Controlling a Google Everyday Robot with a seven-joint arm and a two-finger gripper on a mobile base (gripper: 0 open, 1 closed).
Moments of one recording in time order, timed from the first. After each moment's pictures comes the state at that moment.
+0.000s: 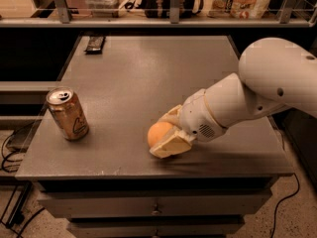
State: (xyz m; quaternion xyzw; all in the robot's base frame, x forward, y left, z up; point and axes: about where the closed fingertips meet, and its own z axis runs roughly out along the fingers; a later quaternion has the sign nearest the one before) arm 0.434 -0.002 0.842 -0.61 0.70 0.25 0.28
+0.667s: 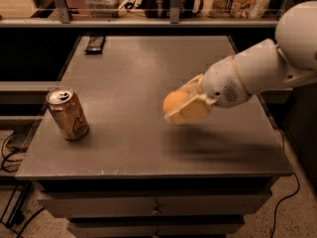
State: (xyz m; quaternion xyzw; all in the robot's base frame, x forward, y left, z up) arm 0.485 -0.039 0.898 -0.54 0.73 0.27 0.32
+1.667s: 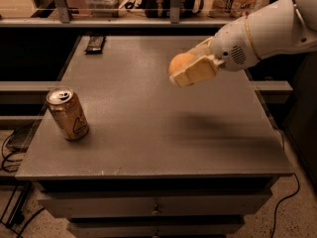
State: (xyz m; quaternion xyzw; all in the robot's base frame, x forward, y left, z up) arm 0.537 -0.053 0.961 -0.51 0.73 0.25 0.38
